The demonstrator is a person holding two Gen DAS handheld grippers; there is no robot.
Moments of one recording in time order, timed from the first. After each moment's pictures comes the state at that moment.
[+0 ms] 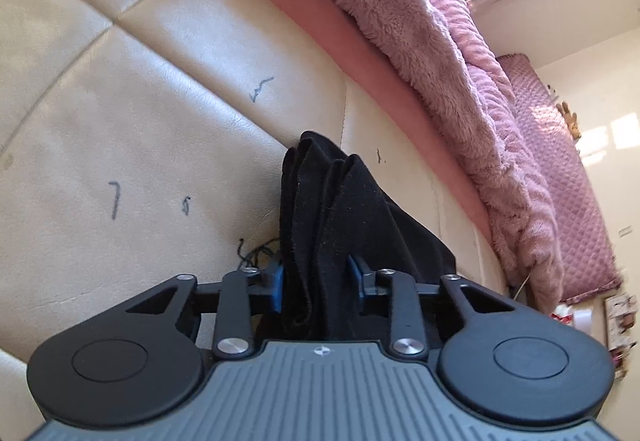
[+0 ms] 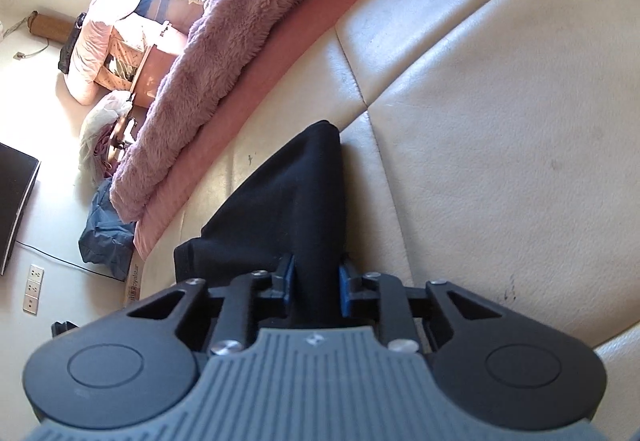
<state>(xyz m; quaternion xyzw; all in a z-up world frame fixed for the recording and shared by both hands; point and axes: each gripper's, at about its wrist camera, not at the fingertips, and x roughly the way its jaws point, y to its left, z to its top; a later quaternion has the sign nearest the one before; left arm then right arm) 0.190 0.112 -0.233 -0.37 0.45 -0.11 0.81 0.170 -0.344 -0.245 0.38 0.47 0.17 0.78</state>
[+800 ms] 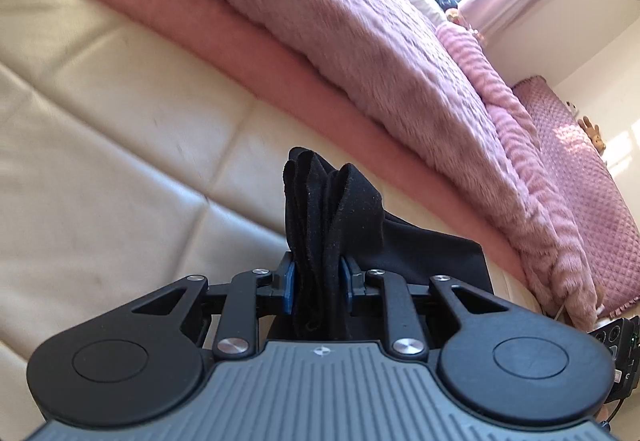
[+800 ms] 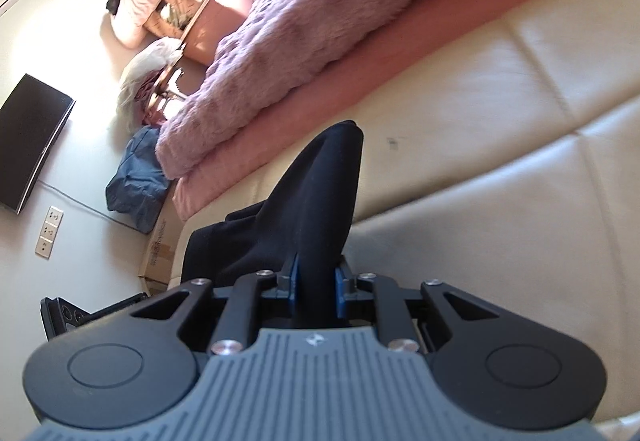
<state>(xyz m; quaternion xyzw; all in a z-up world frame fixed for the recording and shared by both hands) 0.195 0.191 -0.166 -0.31 0.40 -0.05 0.86 0.218 -0.234 -0.190 0.33 0.47 0.26 0.78</state>
